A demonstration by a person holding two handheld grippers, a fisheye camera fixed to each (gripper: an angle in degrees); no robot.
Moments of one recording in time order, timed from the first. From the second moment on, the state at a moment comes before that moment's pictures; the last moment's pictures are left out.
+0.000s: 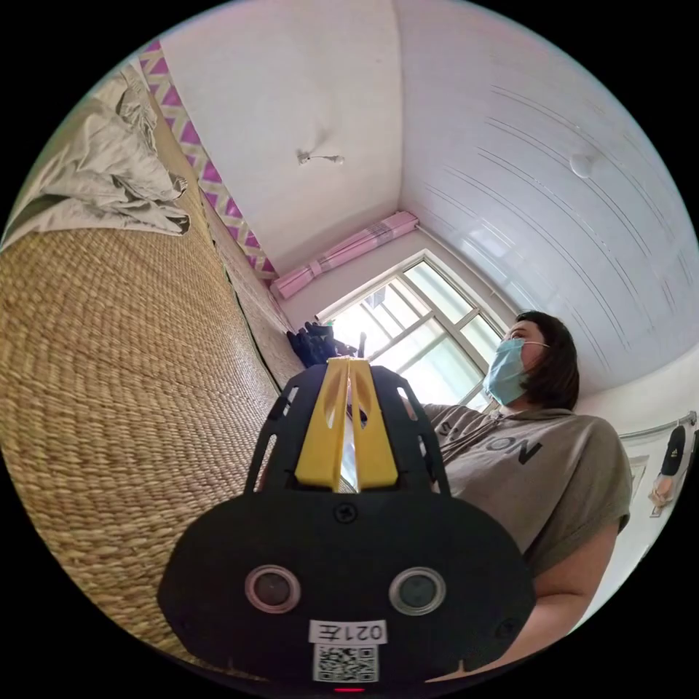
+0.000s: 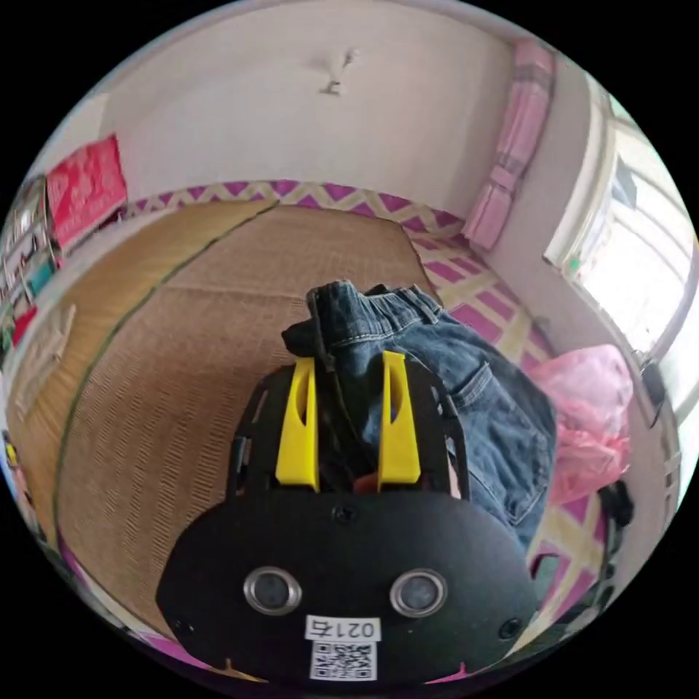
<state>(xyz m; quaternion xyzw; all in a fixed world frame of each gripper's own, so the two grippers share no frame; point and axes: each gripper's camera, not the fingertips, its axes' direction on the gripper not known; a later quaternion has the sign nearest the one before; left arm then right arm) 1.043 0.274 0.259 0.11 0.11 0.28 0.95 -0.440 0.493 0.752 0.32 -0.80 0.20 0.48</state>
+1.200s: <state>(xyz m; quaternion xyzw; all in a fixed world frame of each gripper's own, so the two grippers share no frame) 1.048 0.180 0.165 0.12 0.16 0.28 0.94 -0.095 0.782 0.483 0.58 -0.77 0.08 0.24</state>
